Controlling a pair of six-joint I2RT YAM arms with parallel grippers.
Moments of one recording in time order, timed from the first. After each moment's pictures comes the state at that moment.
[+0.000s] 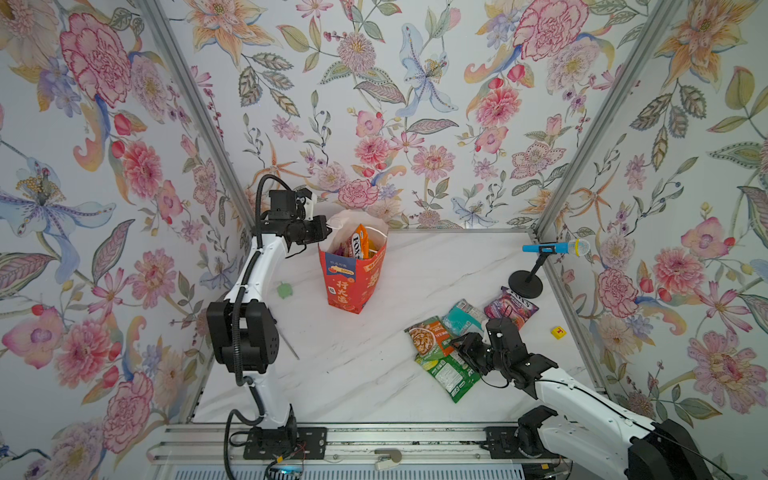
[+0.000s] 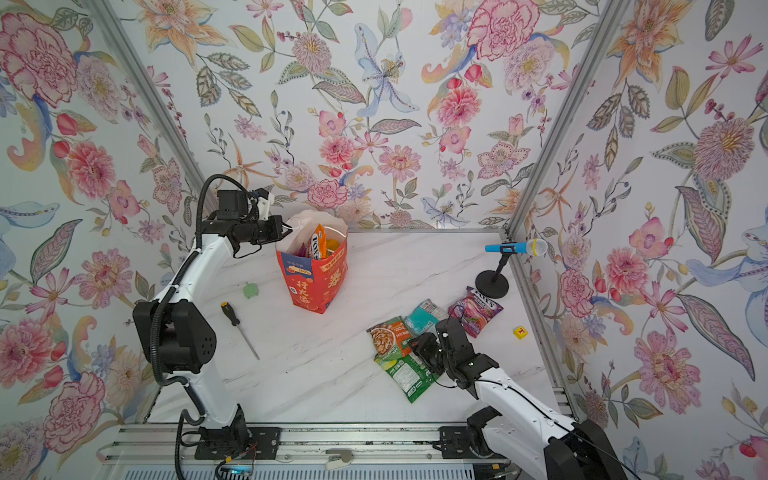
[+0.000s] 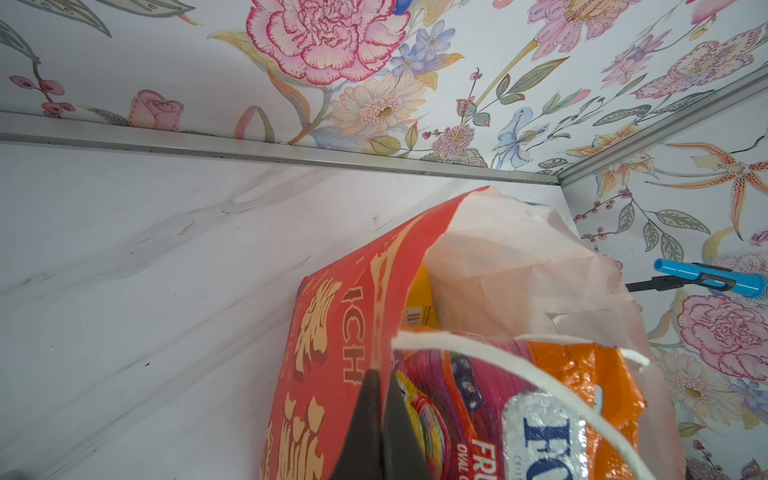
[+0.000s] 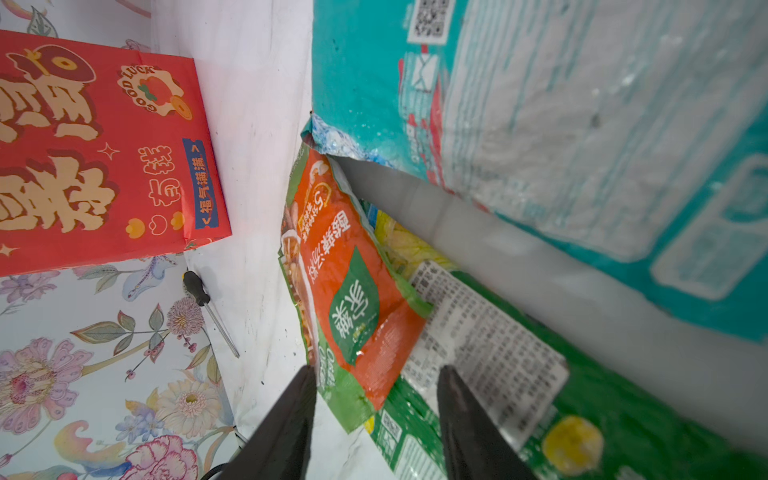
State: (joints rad) left arm -0.03 1.87 1.80 -0.64 0.49 -0.22; right arm 0.48 0.98 0.34 -0.14 -0.25 1.18
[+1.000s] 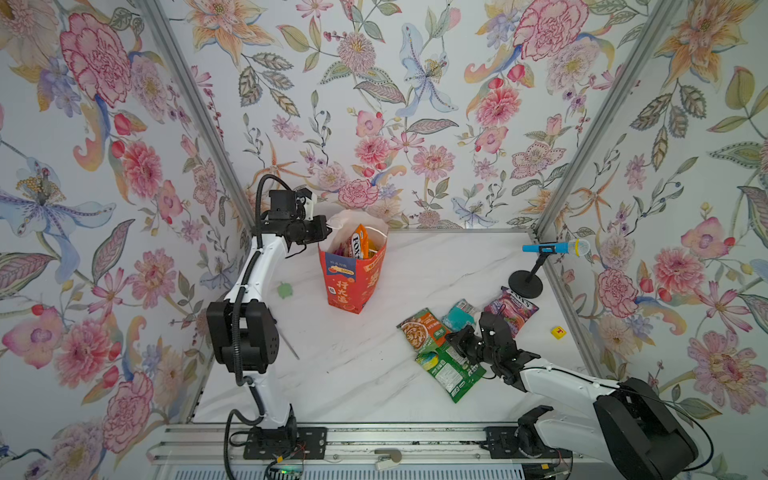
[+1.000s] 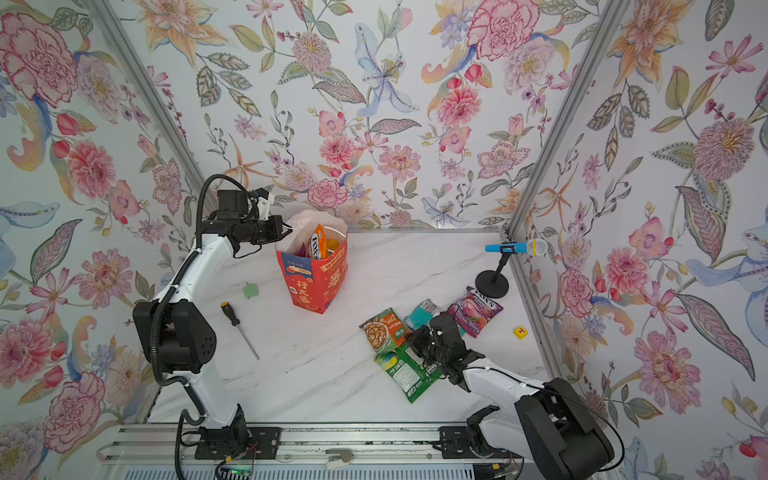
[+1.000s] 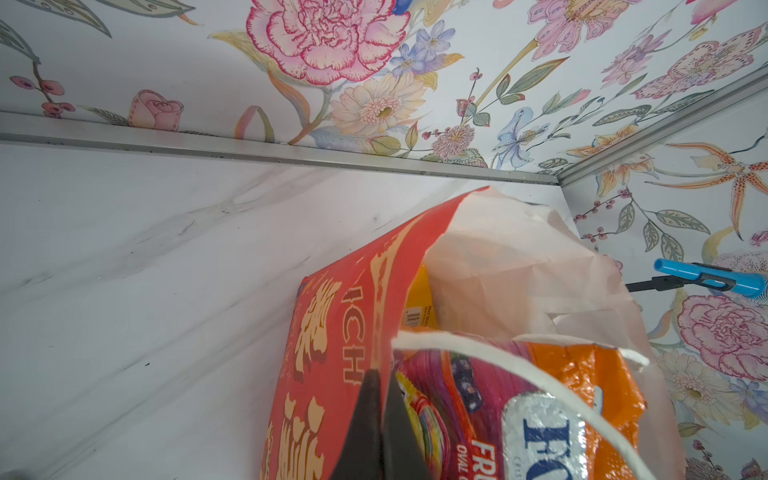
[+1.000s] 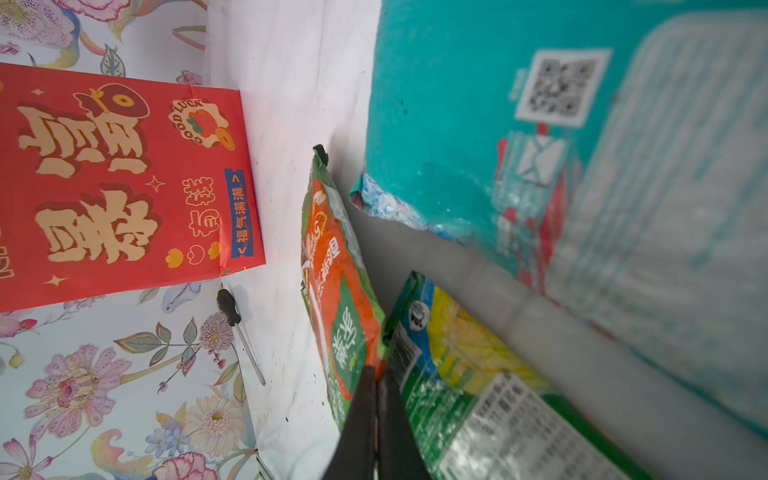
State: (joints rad) left arm -0.03 1.87 1.80 -0.64 0.49 -0.22; right arm 0.49 1.20 0.32 0.22 -0.23 1.20
